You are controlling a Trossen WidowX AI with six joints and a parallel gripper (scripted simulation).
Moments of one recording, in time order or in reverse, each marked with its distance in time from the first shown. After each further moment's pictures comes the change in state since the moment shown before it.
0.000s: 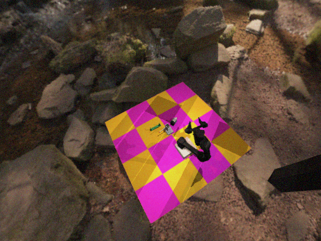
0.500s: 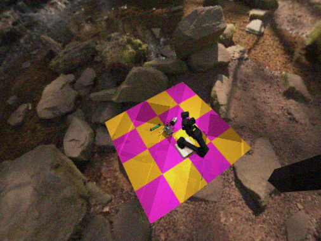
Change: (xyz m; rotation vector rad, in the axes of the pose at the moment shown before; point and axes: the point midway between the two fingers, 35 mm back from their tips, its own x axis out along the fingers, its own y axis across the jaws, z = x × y) arm 0.061 -0.067 -0.052 -0.934 0.030 -0.292
